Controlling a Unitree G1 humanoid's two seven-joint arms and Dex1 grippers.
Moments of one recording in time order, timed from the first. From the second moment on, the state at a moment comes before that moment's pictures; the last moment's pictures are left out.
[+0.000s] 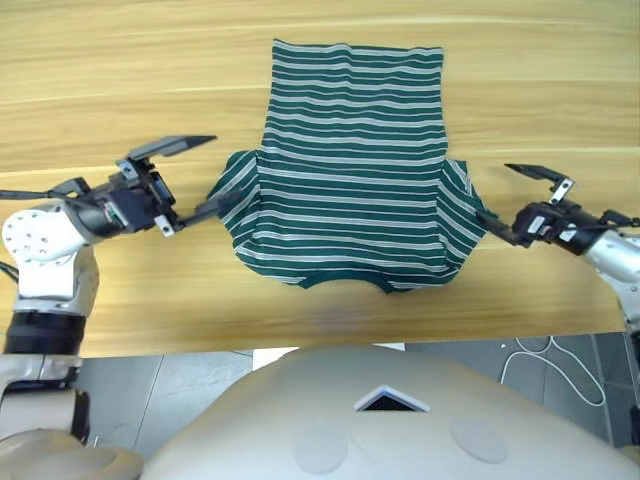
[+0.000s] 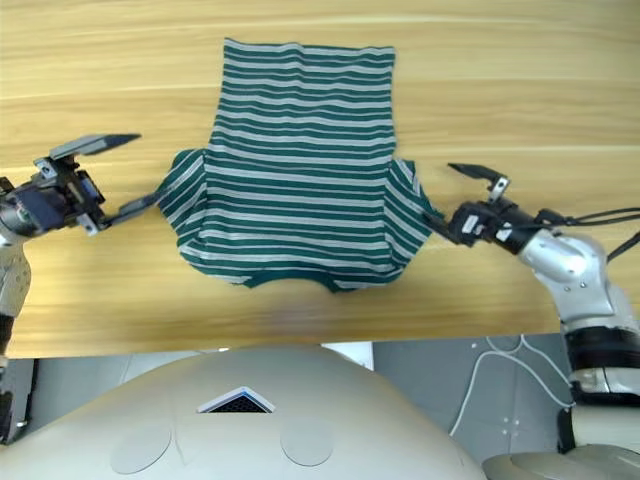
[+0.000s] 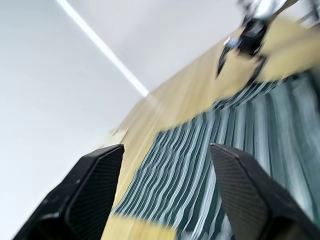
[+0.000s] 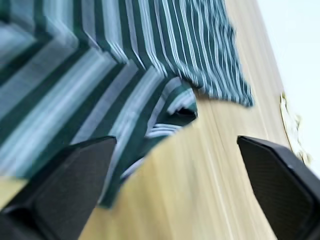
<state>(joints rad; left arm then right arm) 0.02 0.81 -0.06 0.21 -0.34 -0.80 -0.95 0.08 -0.88 0.09 0.37 -0.20 -0.66 0.52</state>
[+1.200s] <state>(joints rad) 0.05 0.87 -0.07 0.33 -0.03 -0.89 -0.82 0.10 -0.87 -0.07 0.36 -0.02 -0.72 0.42</state>
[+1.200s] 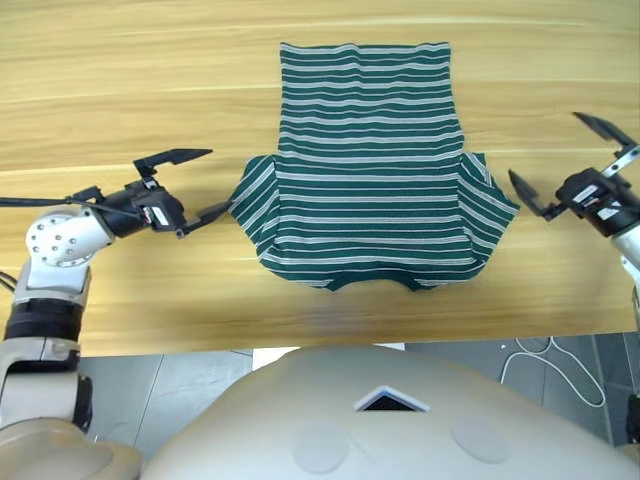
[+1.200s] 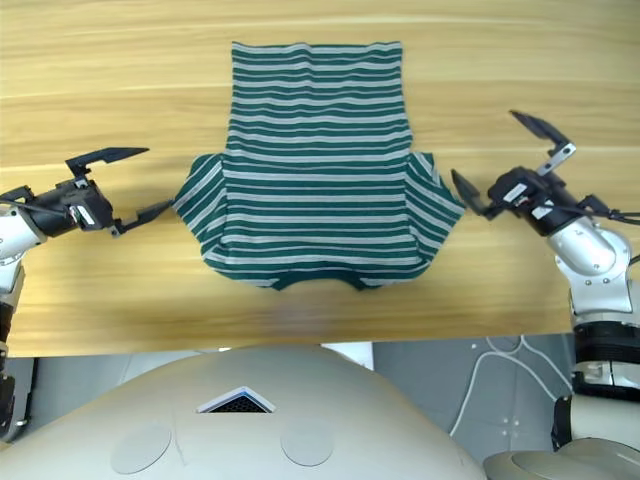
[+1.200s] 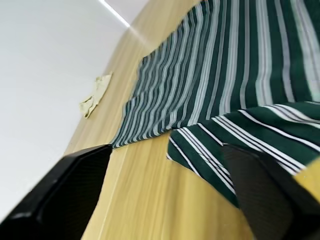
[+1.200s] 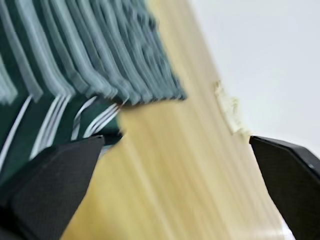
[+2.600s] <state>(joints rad) 0.00 0.93 -0.21 0.19 0.39 -0.72 -0.71 0.16 -0.80 -0.12 0.15 0.04 -0.72 0.53</state>
